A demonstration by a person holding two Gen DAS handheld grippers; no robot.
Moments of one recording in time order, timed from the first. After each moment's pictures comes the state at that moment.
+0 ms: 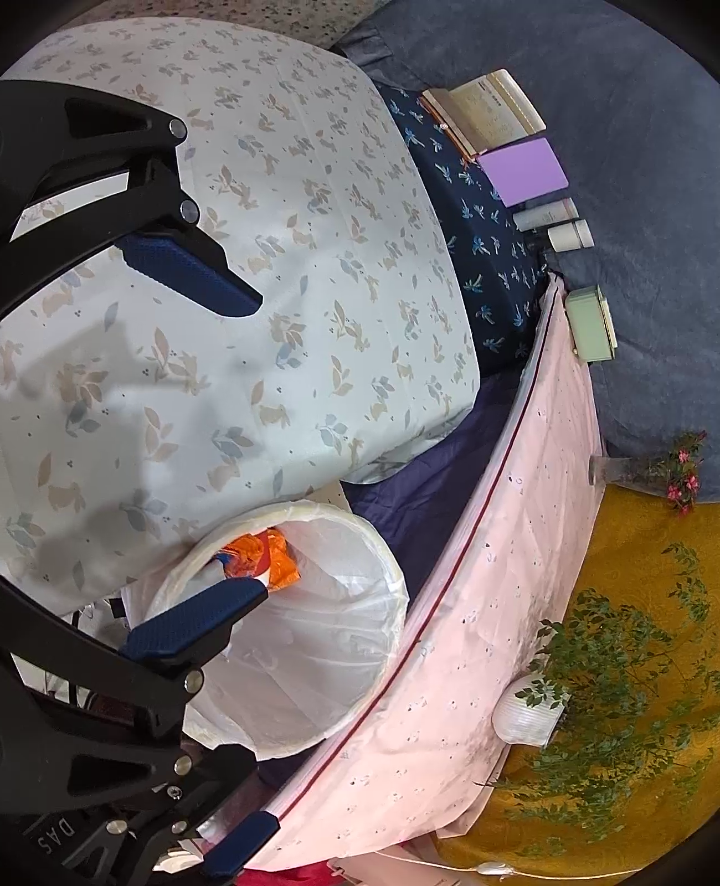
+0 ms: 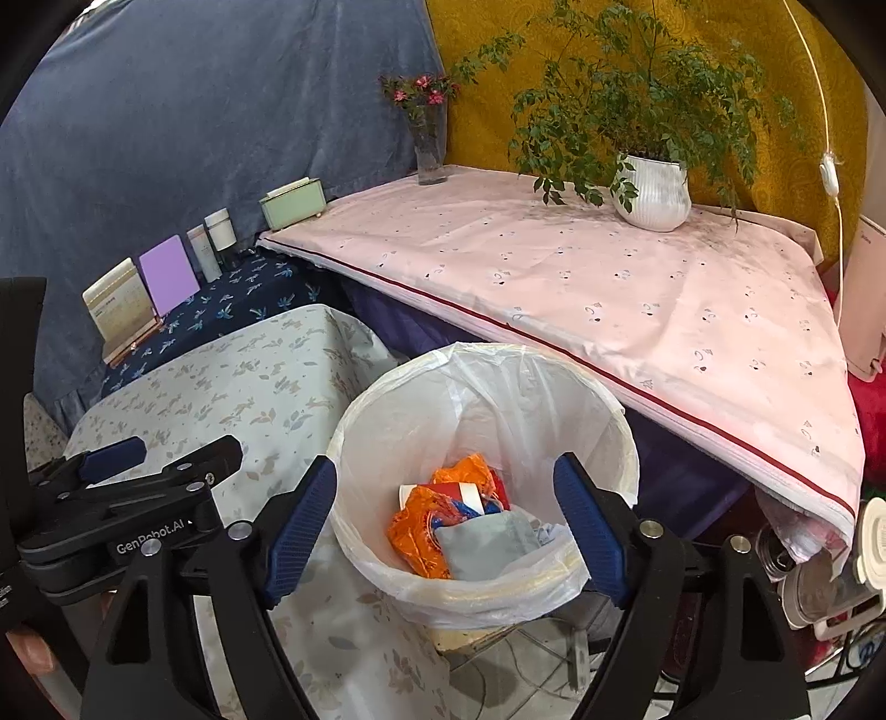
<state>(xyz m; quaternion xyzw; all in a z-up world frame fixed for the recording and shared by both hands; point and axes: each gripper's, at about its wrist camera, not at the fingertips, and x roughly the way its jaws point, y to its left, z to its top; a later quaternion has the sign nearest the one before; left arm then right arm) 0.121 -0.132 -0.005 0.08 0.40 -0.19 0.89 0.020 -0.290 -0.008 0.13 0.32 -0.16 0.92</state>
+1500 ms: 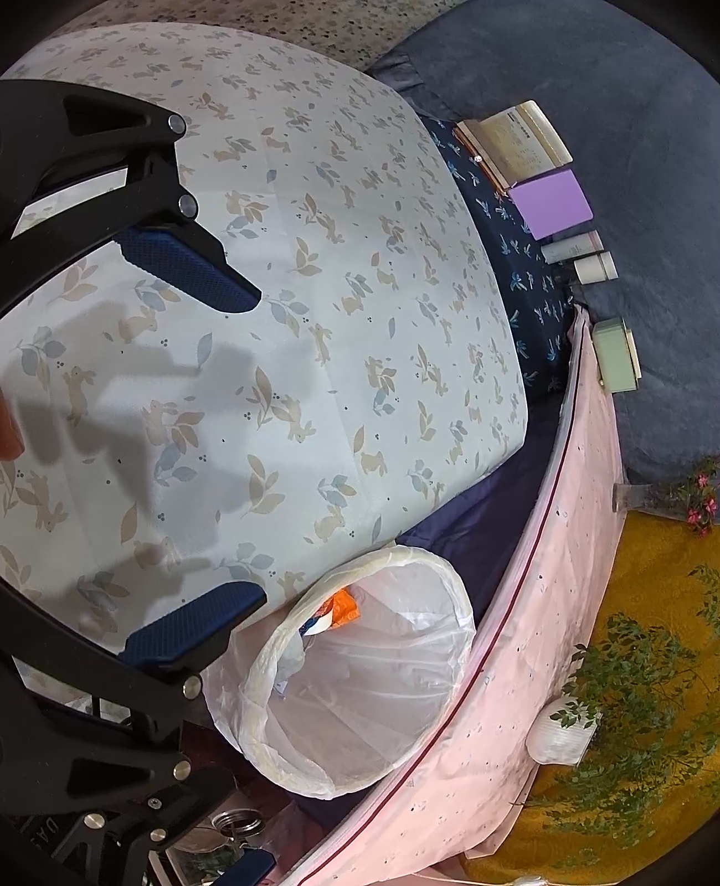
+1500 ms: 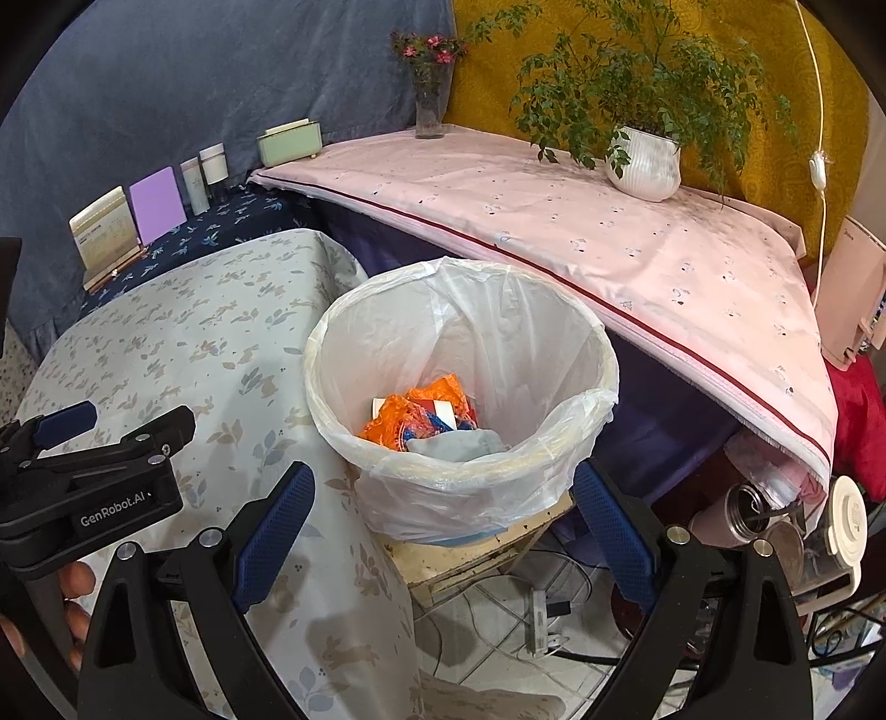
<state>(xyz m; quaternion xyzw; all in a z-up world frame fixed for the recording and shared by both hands) 0.082 -0.100 -0.043 0.09 0.41 -0.15 0.89 -0.014 -0.257 -0.046 0.08 0.37 -0.18 0.90</state>
